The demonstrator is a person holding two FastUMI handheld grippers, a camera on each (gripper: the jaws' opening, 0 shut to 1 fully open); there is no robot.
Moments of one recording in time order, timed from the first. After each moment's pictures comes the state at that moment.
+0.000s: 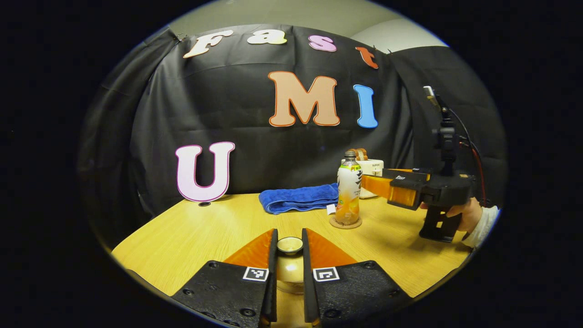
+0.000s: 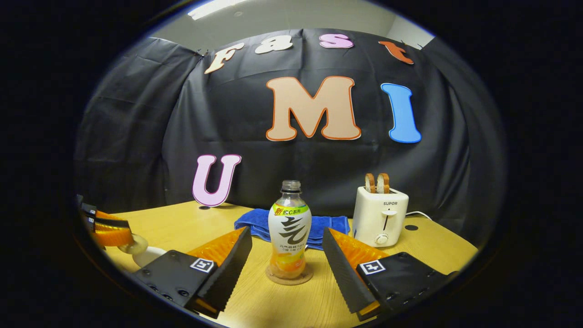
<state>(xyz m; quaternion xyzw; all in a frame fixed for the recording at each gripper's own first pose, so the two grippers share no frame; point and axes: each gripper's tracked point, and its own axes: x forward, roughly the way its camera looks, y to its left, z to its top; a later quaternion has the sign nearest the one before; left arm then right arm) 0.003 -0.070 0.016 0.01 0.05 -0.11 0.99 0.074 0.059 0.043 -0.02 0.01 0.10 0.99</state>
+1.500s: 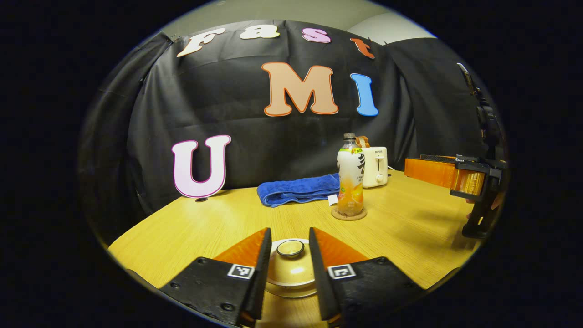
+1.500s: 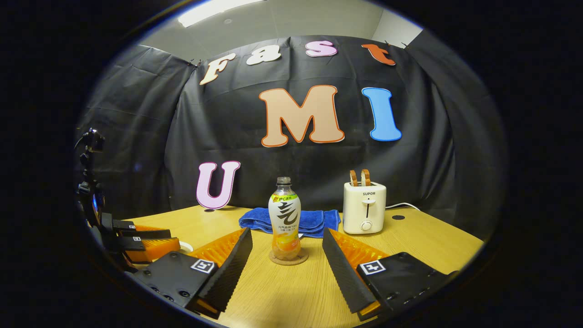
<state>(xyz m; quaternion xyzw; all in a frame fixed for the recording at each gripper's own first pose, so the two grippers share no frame) 0.019 -0.082 -0.011 0.04 0.05 -0.09 0.99 0.003 0.036 0.047 0.01 0.01 0.08 1.00</state>
